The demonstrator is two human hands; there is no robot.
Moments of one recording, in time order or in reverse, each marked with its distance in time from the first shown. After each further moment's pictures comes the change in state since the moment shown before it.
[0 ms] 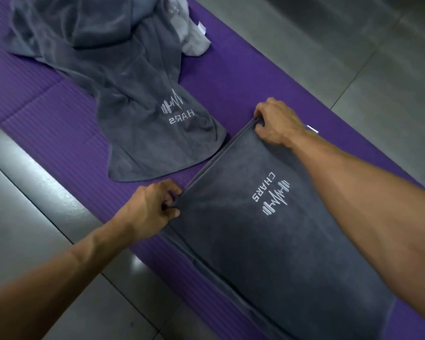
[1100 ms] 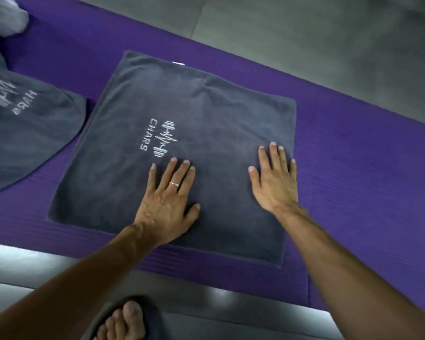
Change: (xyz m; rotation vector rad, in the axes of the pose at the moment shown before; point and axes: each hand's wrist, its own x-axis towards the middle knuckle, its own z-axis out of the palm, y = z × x) left_hand -0.025 0.093 0.182 0.762 0.023 0.732; right_hand -0.350 0.085 0.119 0.076 0.077 0.708
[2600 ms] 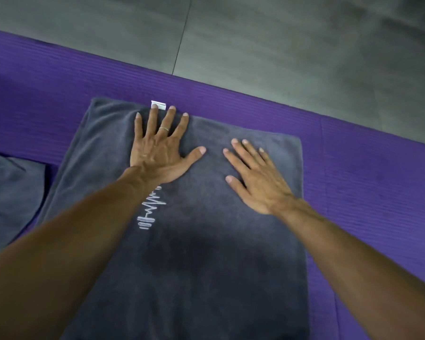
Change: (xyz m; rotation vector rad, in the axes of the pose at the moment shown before) left_hand 0.231 -0.087 -0.022 0.105 0.033 -0.115; right_hand 0.130 -0.016 -0.019 -0.021 -0.047 -0.383
